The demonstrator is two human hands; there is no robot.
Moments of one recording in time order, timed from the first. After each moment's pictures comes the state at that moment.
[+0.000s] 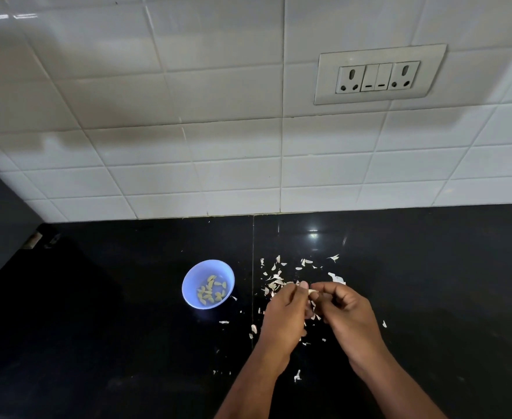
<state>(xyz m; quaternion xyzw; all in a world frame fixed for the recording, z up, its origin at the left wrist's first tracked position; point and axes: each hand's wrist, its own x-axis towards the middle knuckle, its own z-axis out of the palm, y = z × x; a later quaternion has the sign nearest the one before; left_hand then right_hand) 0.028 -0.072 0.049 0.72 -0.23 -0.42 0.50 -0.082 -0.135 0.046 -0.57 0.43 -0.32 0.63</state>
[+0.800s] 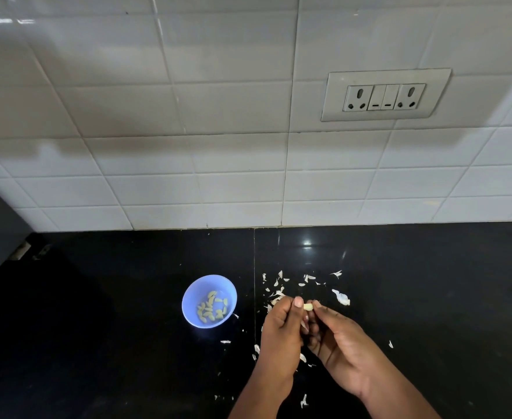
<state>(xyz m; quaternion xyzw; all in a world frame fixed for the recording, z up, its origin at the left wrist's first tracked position) 0.037 -0.064 0.051 0.61 -0.21 -0.42 0.64 -0.057 -0.134 0.062 -0.29 0.41 -0.22 0.84</state>
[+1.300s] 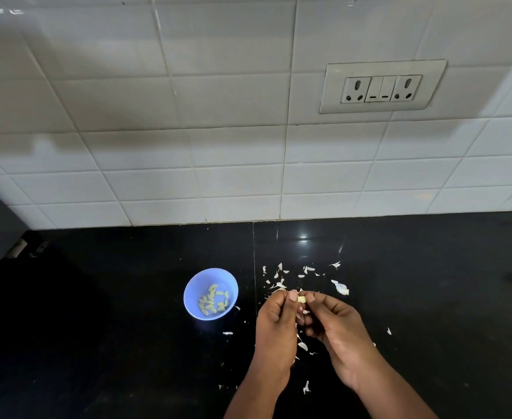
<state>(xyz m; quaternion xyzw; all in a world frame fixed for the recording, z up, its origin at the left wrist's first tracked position) 0.042 -0.053 0.045 0.60 -0.21 -0.39 0.66 -0.051 -0.117 0.054 -0.43 0.43 -0.29 0.74</state>
